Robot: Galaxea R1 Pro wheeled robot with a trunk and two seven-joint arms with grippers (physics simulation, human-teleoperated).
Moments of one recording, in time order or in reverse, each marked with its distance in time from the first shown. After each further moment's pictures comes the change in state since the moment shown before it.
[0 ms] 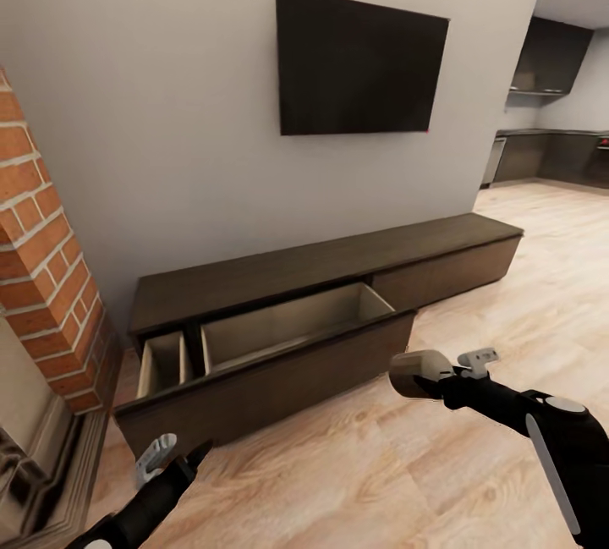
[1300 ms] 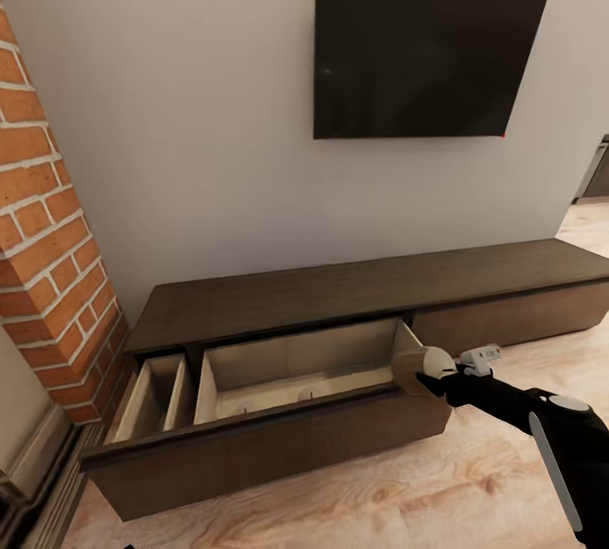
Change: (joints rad) left arm 0.232 -0.012 0.273 0.074 0.019 -0.019 -0.007; right arm -0.005 -0.003 -0.012 0.000 0.001 -0.004 0.001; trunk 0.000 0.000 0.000
